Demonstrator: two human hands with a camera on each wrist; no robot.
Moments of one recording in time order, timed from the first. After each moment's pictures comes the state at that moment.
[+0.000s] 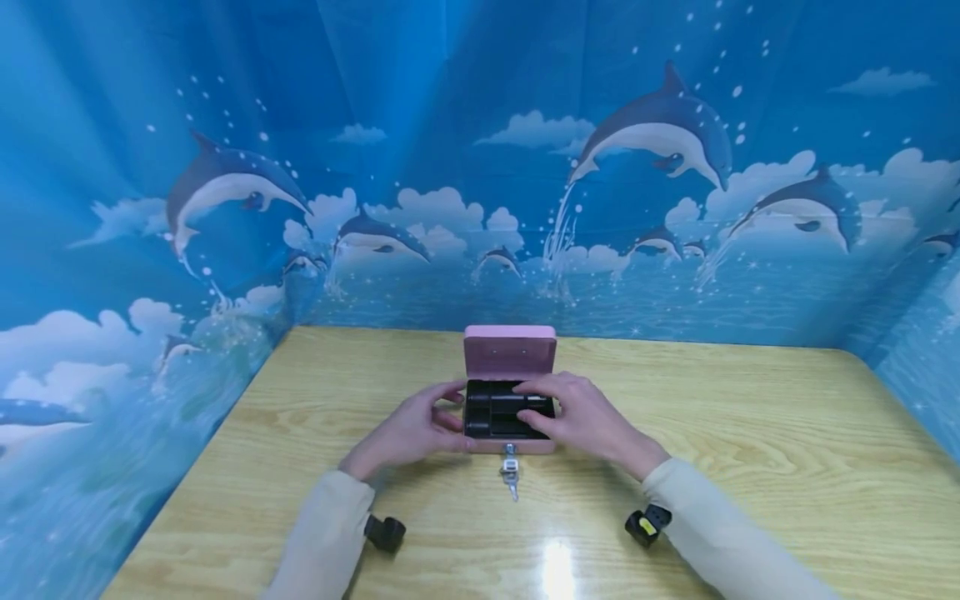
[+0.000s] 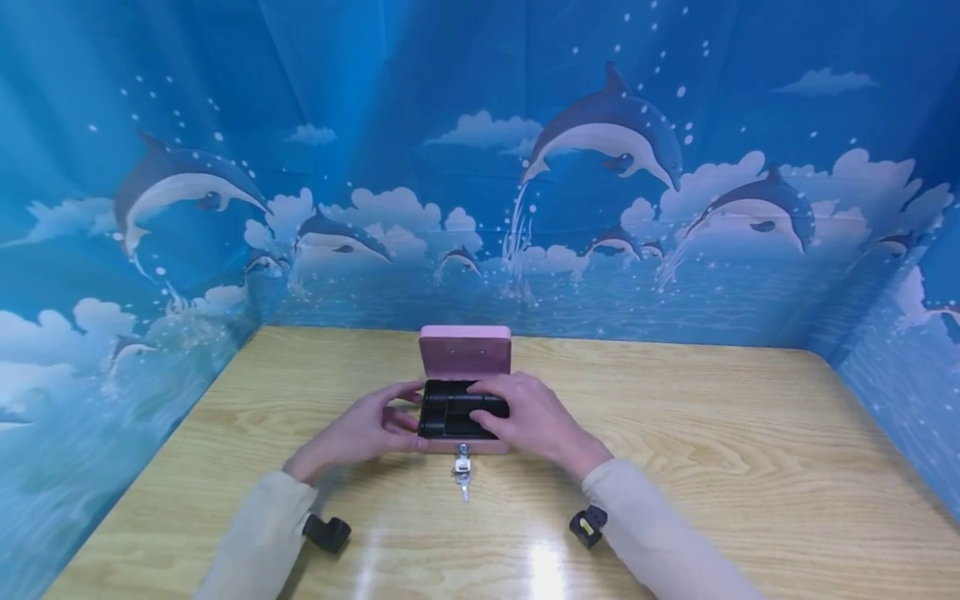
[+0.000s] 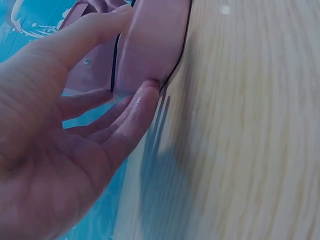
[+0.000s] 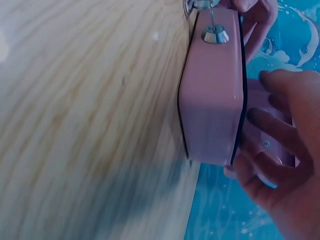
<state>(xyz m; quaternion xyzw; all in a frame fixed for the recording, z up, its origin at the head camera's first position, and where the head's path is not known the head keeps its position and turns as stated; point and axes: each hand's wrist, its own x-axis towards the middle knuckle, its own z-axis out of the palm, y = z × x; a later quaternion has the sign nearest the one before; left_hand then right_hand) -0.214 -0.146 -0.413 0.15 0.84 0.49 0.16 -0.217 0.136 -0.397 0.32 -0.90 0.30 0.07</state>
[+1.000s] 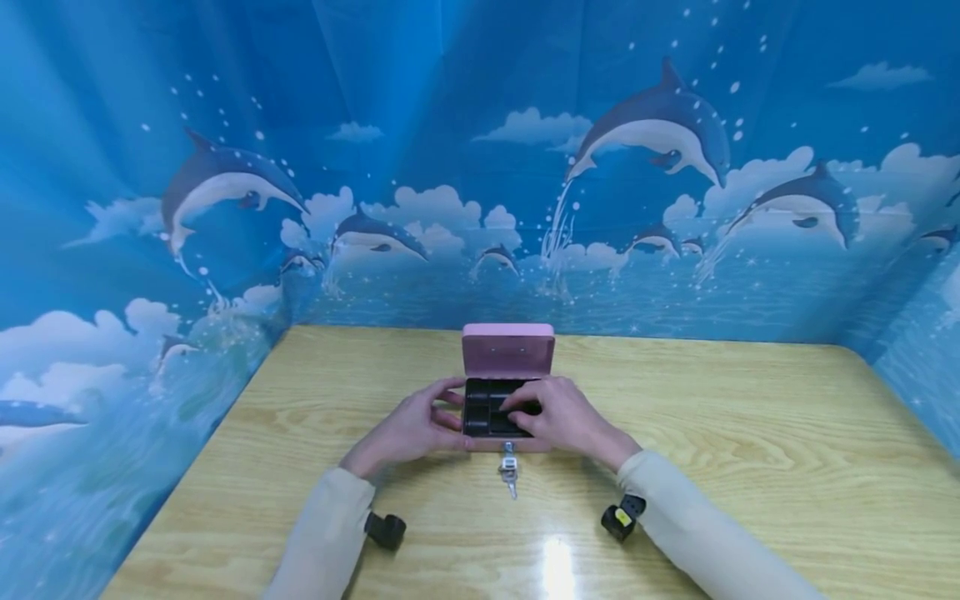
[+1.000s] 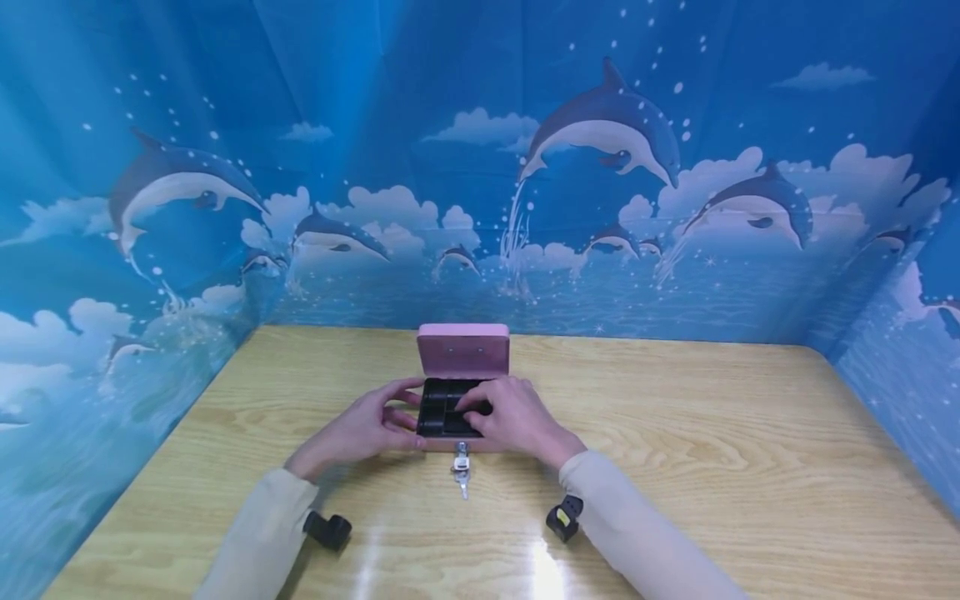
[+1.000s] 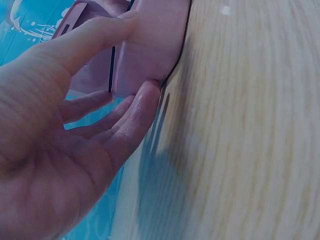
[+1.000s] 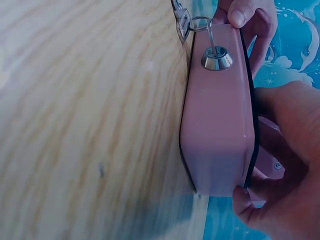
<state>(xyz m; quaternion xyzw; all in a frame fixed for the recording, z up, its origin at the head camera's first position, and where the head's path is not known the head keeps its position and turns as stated) -0.216 -0.143 -0.410 0.13 0.83 0.50 0.19 -0.227 0.115 -0.406 0.32 -0.90 0.28 0.03</state>
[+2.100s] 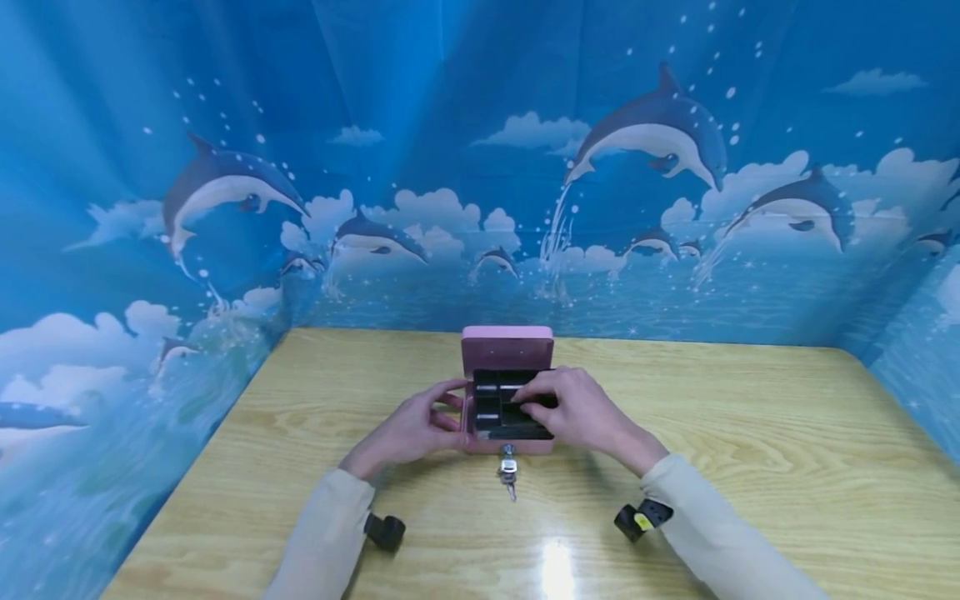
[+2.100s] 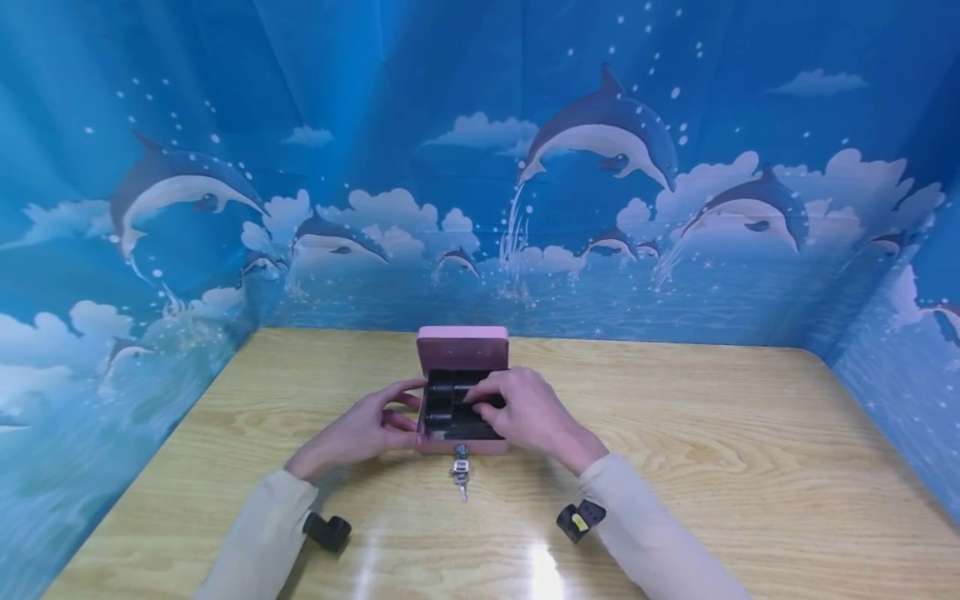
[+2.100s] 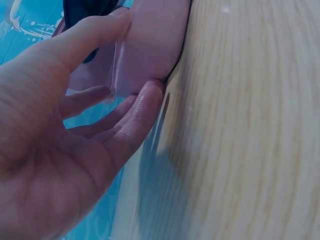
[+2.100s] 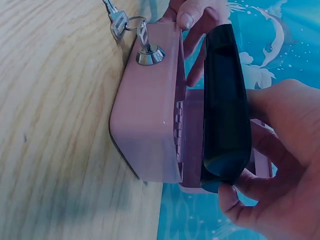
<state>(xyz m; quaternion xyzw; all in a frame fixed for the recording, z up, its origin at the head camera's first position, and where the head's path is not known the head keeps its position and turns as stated) -0.219 -0.143 -0.414 0.14 0.83 0.51 0.19 -0.212 0.129 -0.374 0.30 -0.91 0.29 0.04</state>
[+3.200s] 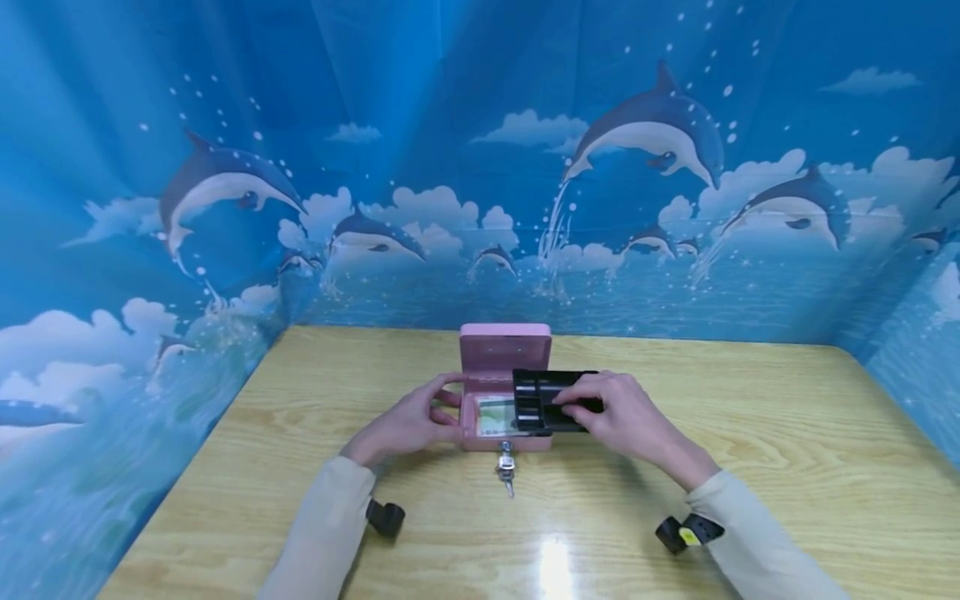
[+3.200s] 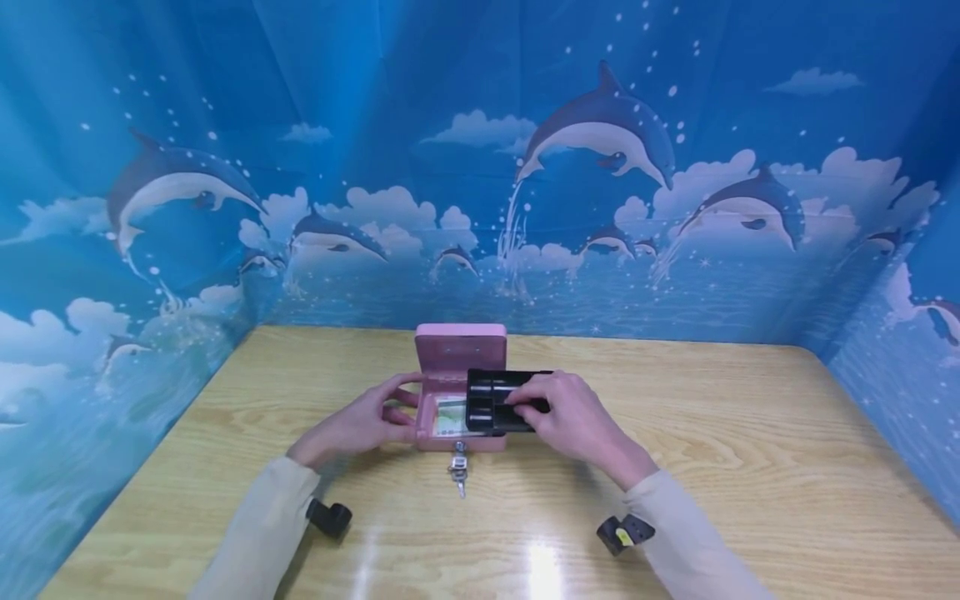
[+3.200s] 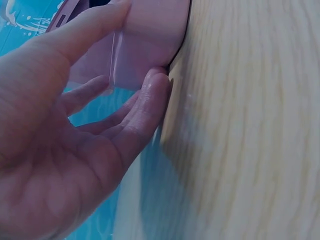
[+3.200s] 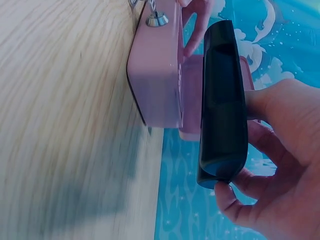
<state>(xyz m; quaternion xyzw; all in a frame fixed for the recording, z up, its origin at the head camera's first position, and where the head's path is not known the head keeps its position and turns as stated) -0.224 -0.141 -0.410 0.10 0.84 0.49 0.20 -0.198 0.176 -0.378 0.26 -0.92 0.28 0.07</state>
